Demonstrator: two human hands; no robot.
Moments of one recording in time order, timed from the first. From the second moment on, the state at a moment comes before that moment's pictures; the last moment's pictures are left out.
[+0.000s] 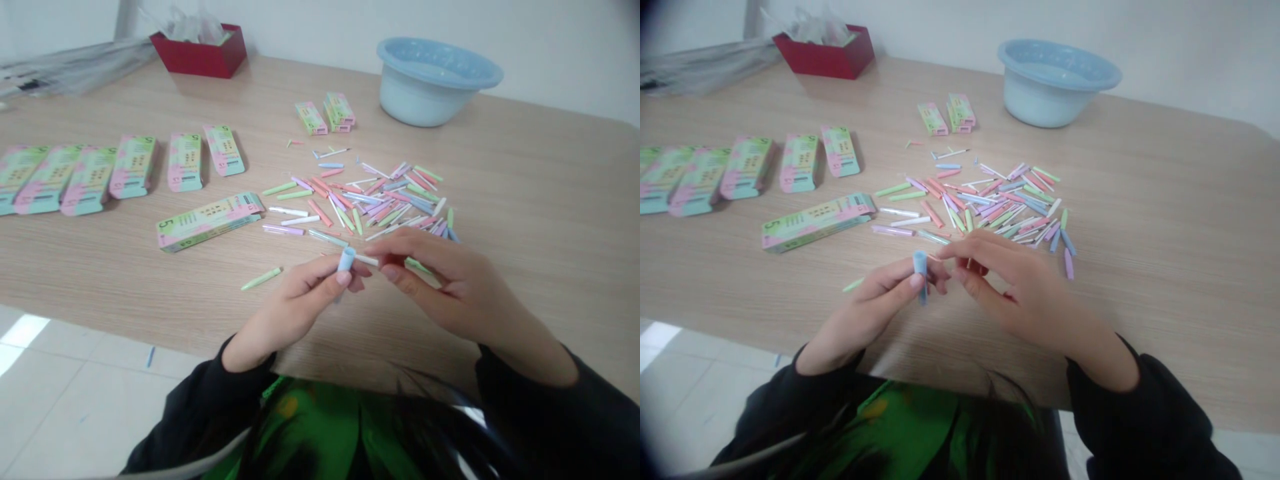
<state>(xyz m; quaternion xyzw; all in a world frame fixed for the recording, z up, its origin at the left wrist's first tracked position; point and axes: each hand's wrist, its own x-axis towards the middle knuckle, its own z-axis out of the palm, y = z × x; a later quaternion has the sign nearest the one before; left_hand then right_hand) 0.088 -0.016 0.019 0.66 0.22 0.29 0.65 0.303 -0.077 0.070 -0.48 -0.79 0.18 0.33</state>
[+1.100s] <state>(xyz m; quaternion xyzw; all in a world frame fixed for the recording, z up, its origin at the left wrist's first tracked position) 0.092 0.003 0.023 0.62 0.21 0.32 0.69 0.277 -0.074 0.027 -0.49 -0.71 0.20 0.46</state>
